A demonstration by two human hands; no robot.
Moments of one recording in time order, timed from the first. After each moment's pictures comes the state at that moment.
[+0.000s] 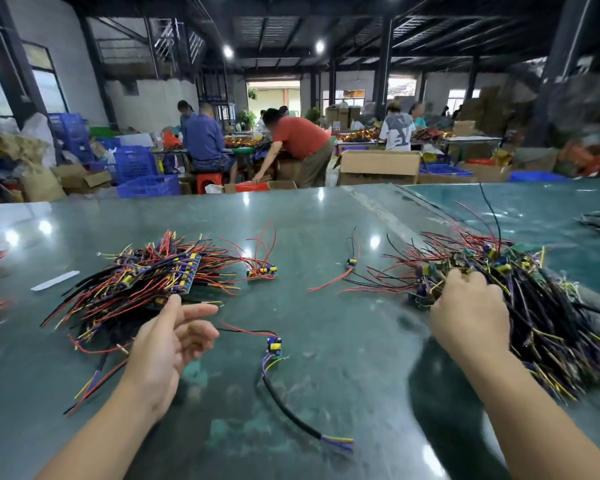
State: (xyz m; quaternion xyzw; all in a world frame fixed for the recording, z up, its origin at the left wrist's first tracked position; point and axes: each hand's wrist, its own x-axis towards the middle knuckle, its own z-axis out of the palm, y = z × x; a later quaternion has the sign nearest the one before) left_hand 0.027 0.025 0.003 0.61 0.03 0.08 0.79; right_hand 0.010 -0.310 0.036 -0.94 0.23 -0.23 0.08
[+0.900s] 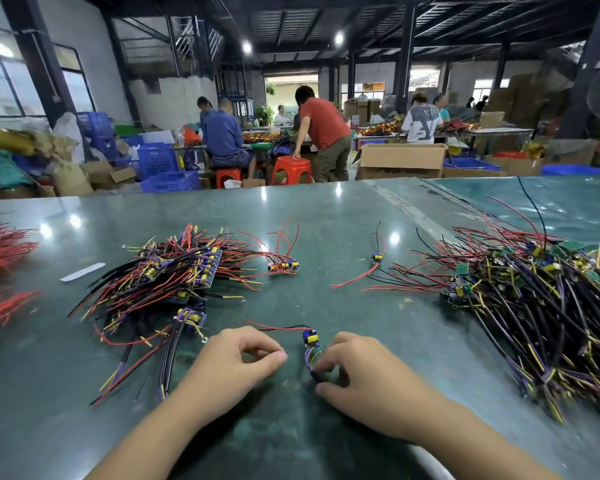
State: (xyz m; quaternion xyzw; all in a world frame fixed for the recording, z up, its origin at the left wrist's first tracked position) left_hand 0.014 0.006 -0.008 0.88 -0.13 0.07 0.44; right_hand -0.008 -0.198 0.003 -0.95 -0.22 -0.03 0.24
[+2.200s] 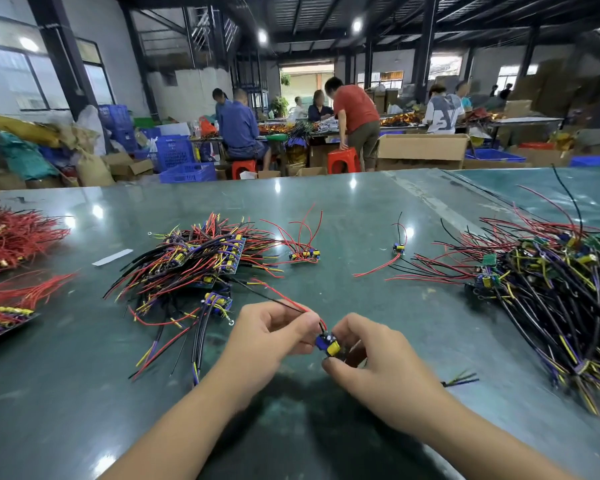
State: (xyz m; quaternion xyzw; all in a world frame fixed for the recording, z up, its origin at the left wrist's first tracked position) left_hand -0.003 -0.013 0.008 0.70 -0.11 0.04 0.70; right_hand -0.029 -0.175 0.010 -0.91 -0.13 -0.06 0.39
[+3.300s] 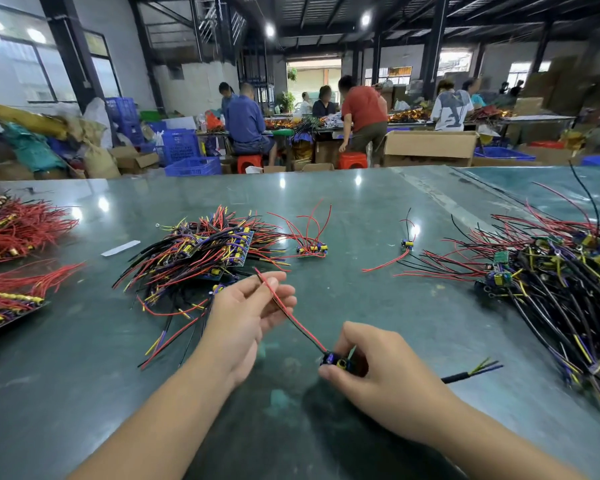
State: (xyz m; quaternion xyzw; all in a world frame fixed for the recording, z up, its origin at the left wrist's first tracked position) left_hand 0.010 0.004 0.018 0.57 0.00 0.06 0.82; right_hand -0.031 -0.173 0.002 -0.91 -0.19 -0.07 0.37
